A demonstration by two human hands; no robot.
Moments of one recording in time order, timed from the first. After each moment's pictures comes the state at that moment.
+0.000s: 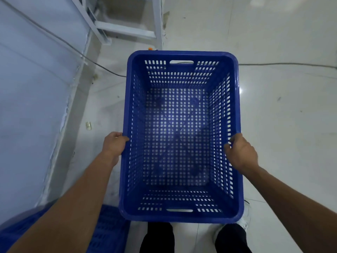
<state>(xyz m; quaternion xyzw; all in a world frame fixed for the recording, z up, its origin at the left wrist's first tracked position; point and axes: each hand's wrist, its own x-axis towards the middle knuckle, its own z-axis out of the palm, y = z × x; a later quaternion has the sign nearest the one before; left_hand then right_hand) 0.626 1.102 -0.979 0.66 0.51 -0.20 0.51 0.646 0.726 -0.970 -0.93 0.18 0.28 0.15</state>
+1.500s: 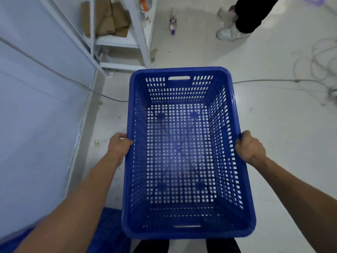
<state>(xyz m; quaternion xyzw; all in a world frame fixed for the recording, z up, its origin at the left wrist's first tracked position) 0.646 1.035 -0.817 0.71 0.45 -0.17 0.51 0.664 0.636 -0.814 -0.93 0.20 0.27 0.16</state>
